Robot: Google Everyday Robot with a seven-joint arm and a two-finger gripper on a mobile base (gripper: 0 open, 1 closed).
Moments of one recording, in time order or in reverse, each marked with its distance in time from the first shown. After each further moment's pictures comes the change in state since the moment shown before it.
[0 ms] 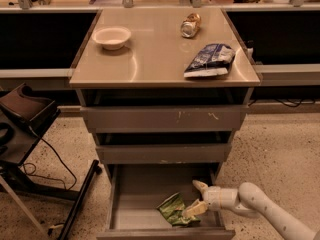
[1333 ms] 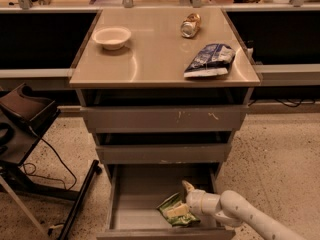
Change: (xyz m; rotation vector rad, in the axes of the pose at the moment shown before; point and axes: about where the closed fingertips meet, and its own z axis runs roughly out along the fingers) arm -0.010 0.013 0.060 0.157 -0.017 -0.020
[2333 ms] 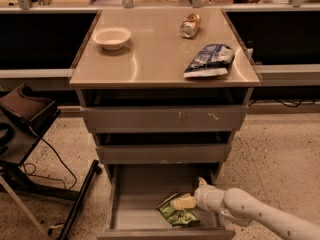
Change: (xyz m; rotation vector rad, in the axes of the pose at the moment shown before) arm -0.019 -0.029 -0.045 0.274 0.135 0.089
